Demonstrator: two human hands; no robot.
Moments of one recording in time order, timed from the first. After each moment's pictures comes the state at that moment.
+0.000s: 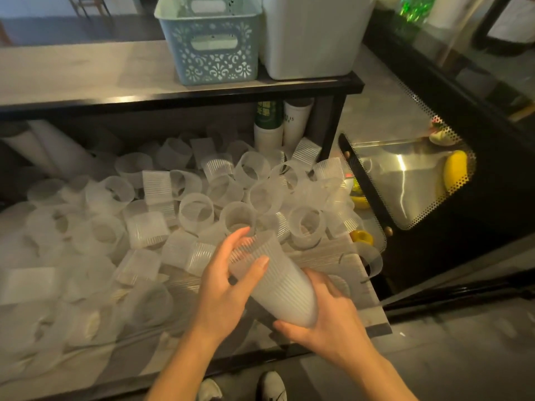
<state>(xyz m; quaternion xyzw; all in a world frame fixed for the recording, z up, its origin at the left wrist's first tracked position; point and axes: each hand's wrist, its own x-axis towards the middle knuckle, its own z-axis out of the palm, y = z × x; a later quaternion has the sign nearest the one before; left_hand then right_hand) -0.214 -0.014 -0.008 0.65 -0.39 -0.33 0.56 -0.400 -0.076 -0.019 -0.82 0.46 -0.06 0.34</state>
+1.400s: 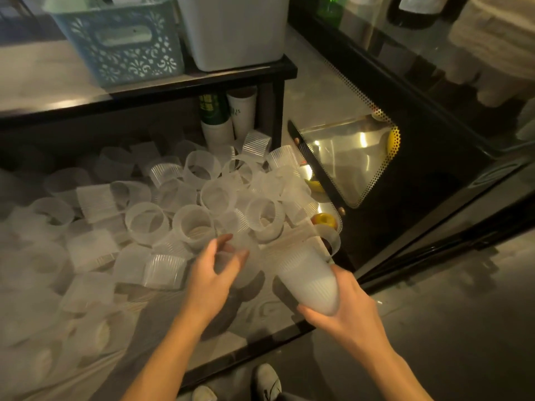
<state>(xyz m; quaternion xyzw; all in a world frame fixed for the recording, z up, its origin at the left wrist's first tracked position) -0.229 -0.063 -0.056 0.68 -0.41 -0.37 0.48 -0.480 -0.086 -0.054 -0.72 0.60 -0.12 0.33</state>
